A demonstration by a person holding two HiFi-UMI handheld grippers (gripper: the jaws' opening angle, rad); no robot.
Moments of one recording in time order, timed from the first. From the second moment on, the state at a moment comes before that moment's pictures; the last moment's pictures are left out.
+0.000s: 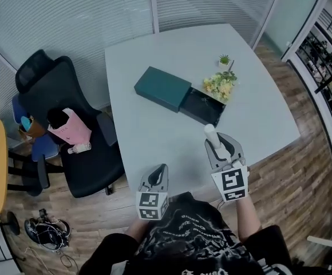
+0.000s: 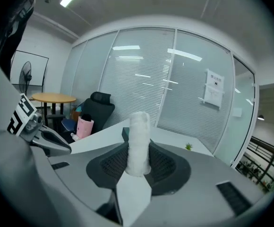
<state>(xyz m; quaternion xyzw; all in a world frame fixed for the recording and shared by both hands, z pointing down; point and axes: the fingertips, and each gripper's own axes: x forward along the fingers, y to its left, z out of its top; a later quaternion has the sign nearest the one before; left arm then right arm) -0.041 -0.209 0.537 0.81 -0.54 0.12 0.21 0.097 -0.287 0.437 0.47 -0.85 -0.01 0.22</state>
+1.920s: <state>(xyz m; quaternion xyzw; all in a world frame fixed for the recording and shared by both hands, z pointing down) -0.094 -0.194 0.545 0.66 -0.69 0.12 0.28 0.099 -0.520 0.664 0.22 -0.78 0.07 0.58</state>
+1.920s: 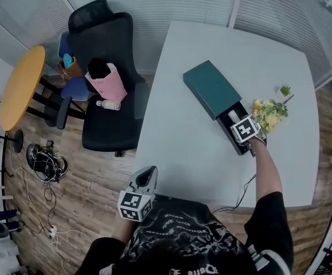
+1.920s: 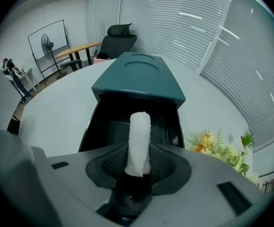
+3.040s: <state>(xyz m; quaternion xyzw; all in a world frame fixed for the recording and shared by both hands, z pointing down) -0.091 -0.206 0.549 0.69 -0.66 0.07 0.29 0.099 -0.510 0.593 0.30 -0.85 0.19 0.39</state>
